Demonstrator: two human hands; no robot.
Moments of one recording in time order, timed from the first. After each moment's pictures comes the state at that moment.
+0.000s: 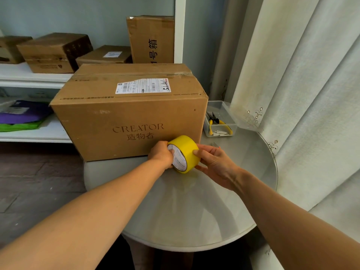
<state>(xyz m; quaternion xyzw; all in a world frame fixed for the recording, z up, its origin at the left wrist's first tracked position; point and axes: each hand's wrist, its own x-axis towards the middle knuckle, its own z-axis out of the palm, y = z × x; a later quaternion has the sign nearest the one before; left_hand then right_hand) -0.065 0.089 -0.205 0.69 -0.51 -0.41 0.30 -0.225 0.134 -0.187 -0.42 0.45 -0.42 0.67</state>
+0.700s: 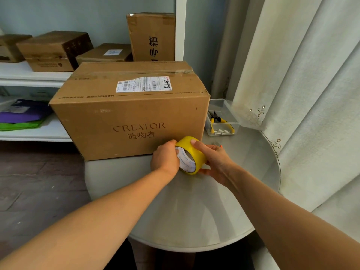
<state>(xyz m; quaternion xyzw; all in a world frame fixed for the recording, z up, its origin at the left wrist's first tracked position) -0.073 0.115 -0.200 0.70 -0.66 -0.16 0.23 -0.212 0.129 -0.178 -0.34 0.58 -0.41 0.62</state>
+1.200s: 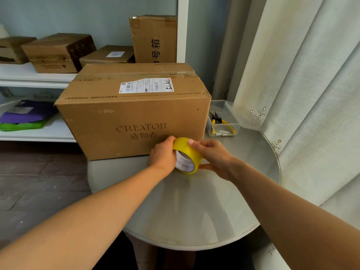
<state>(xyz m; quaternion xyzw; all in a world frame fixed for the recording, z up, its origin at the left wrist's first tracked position) -0.058 0.121 -0.187 0.66 -0.68 -0.20 0.25 -0.207 0.128 -0.163 -0.47 0.58 -0.34 0.57</state>
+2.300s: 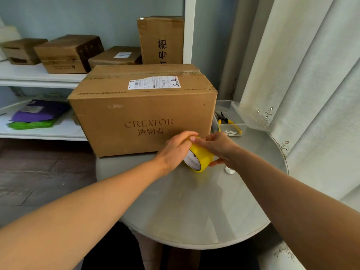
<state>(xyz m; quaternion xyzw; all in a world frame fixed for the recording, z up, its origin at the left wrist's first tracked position) -0.057 0.128 -0.164 0.51 -0.68 -0.40 0.34 -0.206 0.117 -0.144 -0.53 0.65 -0.27 0.48</state>
